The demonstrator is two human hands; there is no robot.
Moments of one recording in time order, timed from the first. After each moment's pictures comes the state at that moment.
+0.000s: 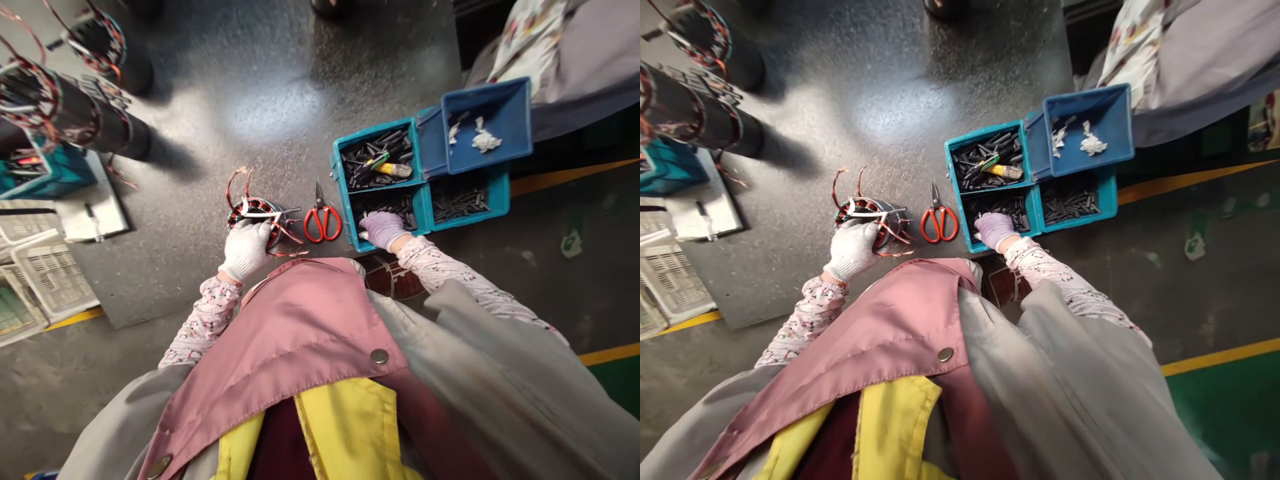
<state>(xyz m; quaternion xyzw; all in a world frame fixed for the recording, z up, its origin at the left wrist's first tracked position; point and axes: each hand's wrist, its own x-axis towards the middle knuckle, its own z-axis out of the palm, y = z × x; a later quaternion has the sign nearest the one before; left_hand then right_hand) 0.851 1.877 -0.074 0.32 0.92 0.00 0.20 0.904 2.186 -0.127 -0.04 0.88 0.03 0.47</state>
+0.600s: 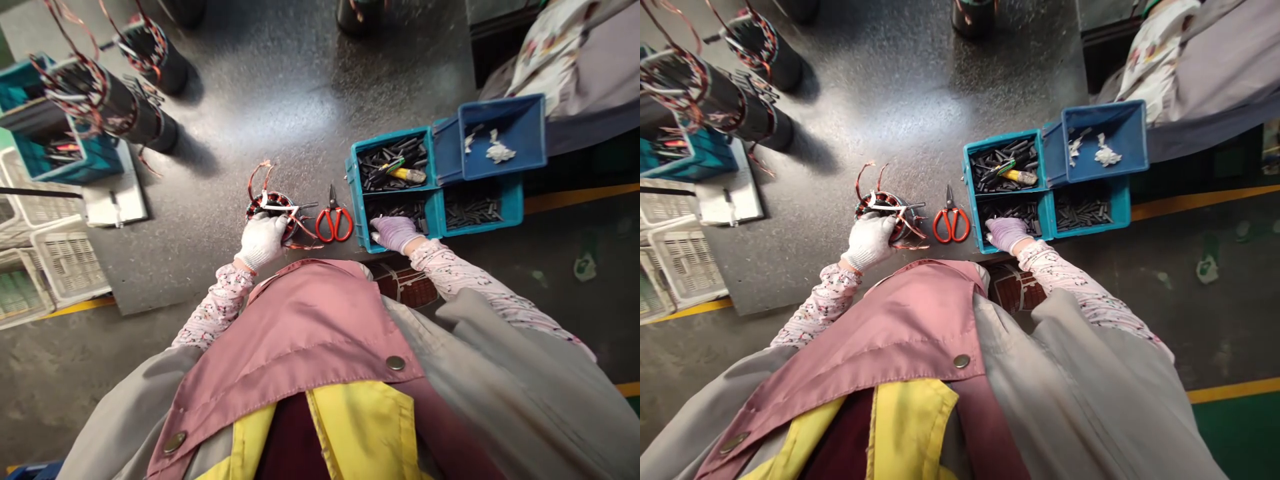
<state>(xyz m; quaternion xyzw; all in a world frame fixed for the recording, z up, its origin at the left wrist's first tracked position) 0.852 1.876 -0.078 0.33 0.92 0.03 0.20 0.906 2.187 -0.123 -0.02 0.89 0.02 0.45</state>
